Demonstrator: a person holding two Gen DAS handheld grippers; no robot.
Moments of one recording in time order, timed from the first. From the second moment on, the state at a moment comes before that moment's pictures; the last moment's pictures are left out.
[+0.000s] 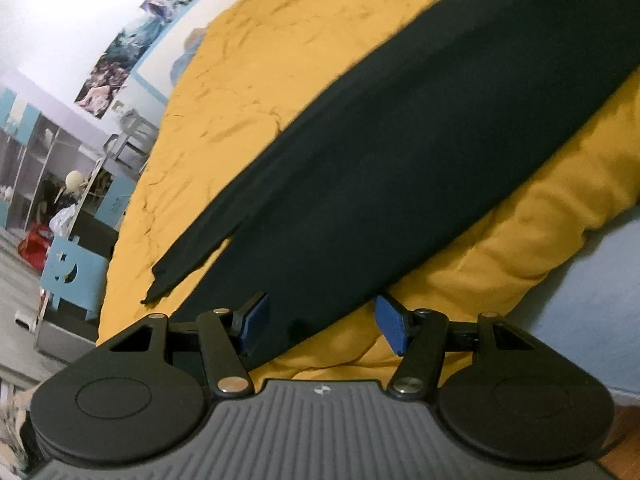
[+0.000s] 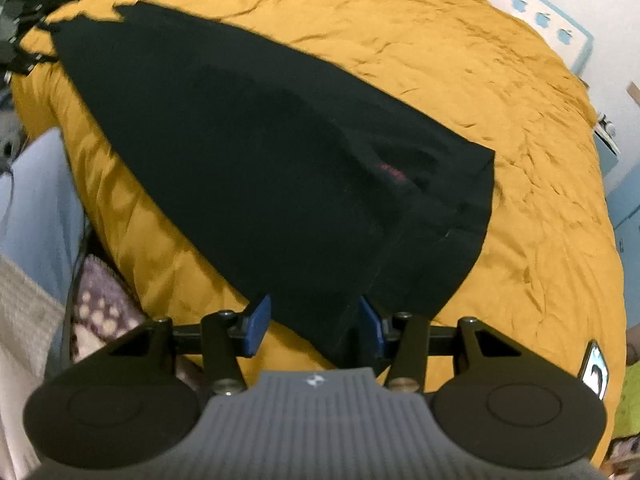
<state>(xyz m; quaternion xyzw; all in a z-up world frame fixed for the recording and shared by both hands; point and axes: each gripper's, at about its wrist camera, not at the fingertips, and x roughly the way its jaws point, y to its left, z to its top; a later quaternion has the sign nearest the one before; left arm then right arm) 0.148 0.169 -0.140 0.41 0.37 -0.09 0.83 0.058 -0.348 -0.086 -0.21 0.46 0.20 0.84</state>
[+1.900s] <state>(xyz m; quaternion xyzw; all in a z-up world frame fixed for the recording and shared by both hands) 0.388 0.211 -0.073 0.25 0.43 0.17 0.85 0.338 -0.367 -0.069 -0.29 0.40 0.17 0.85</state>
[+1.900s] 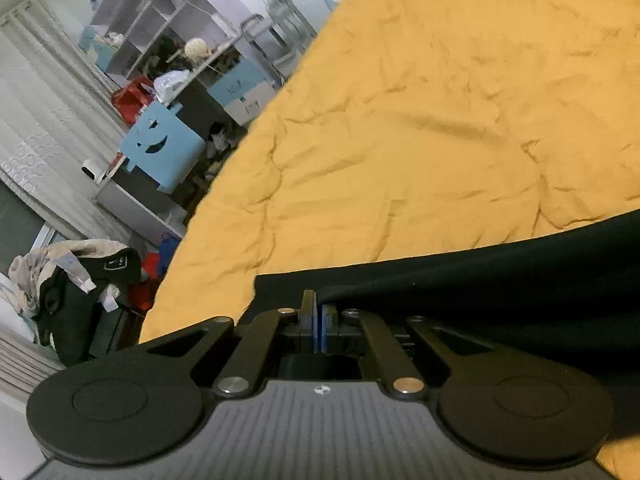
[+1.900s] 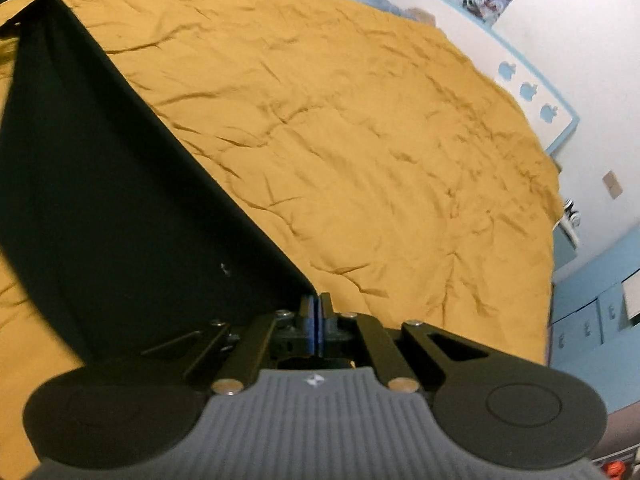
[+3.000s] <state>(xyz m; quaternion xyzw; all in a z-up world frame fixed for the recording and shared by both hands) 0.344 0.300 -0.054 0.10 0.44 0.13 0.88 0.332 -0.388 -0.106 -0.16 0.44 0.05 0.88</state>
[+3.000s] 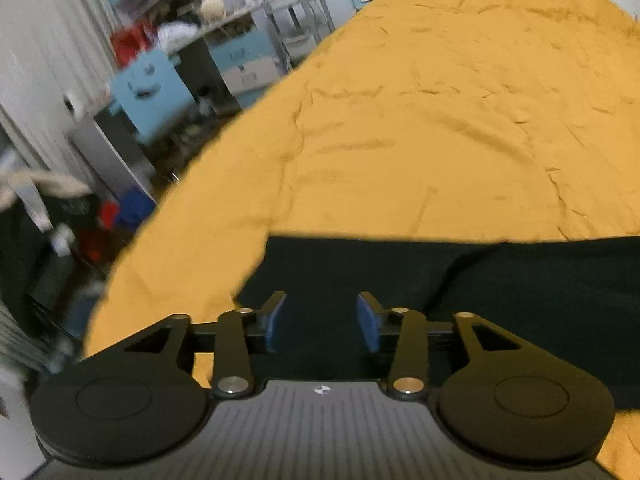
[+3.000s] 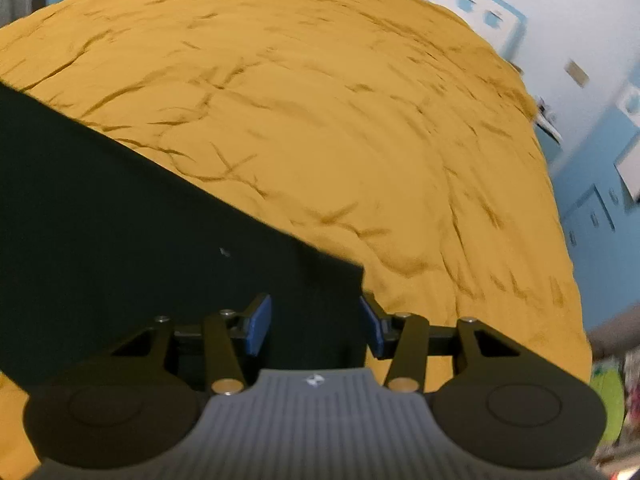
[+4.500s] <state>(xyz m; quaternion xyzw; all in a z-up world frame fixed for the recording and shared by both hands) 0.412 0.363 -0.096 0.10 0.44 0.25 0.86 0.341 -0.425 -0.109 -0.09 0.45 0.02 0.89</state>
